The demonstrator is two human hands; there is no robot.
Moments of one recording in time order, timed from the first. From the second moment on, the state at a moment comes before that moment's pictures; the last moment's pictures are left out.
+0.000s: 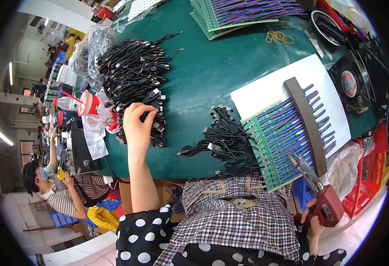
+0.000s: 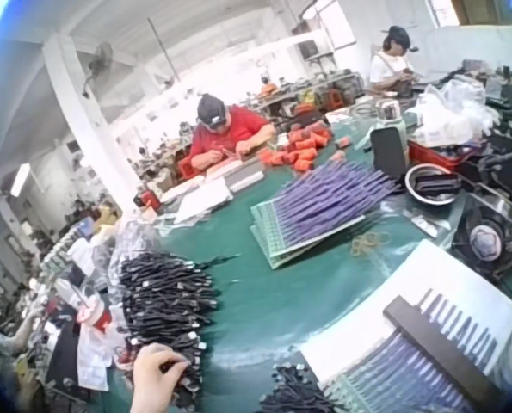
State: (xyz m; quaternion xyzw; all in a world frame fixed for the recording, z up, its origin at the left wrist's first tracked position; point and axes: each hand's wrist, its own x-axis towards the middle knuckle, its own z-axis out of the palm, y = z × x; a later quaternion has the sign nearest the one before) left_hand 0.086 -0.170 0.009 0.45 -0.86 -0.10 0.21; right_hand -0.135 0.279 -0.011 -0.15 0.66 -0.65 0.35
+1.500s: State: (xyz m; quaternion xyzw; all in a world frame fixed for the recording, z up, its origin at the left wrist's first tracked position) left_hand -0.035 0.032 0.006 0.34 -0.88 -0.31 0.11; right_hand -0.158 0.290 -0.015 -0.35 0.69 -0.48 0.40
